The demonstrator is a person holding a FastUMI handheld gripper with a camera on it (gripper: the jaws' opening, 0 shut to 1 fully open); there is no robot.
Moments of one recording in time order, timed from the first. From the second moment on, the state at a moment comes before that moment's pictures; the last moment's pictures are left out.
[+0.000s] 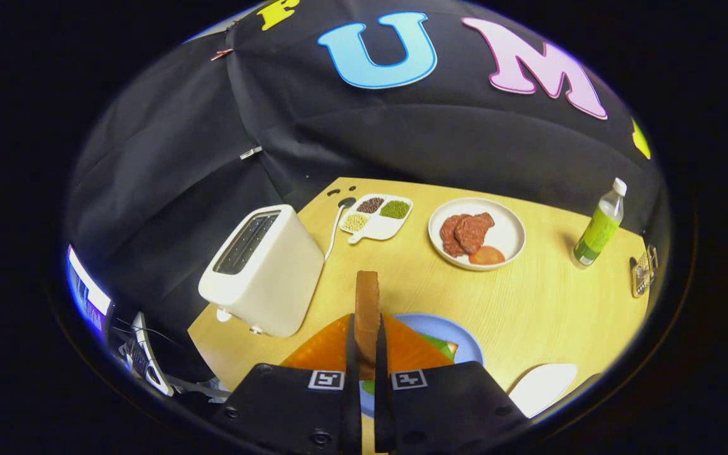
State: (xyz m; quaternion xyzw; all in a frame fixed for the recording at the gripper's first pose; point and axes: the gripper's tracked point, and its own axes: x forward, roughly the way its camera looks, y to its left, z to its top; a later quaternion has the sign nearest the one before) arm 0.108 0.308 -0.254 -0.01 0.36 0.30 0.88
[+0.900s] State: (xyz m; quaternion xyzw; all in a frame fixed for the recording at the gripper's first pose) arm 0.096 0.211 -0.326 0.08 0.46 0.20 0.86
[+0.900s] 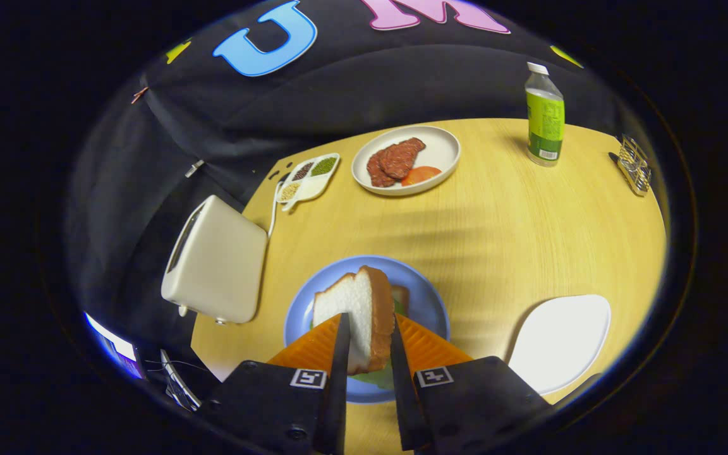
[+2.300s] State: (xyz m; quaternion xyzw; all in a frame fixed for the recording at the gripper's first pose) arm 0.034 0.066 0.018 -0.07 0.09 0.09 0.99
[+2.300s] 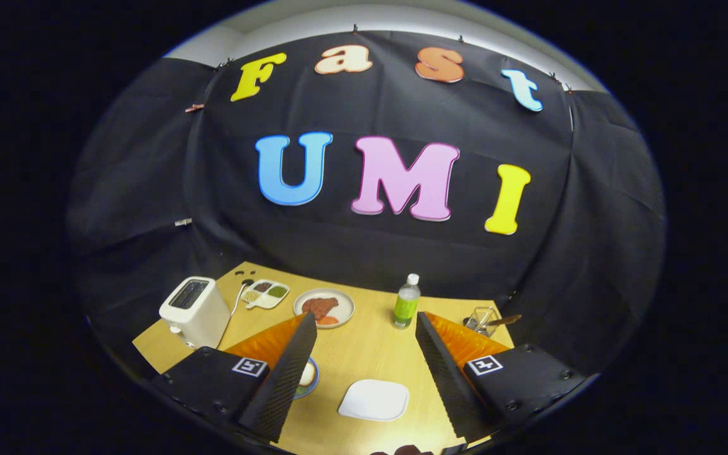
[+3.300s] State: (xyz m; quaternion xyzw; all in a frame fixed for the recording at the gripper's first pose) arm 0.019 -0.045 0.026 0.00 0.00 0.08 1.00
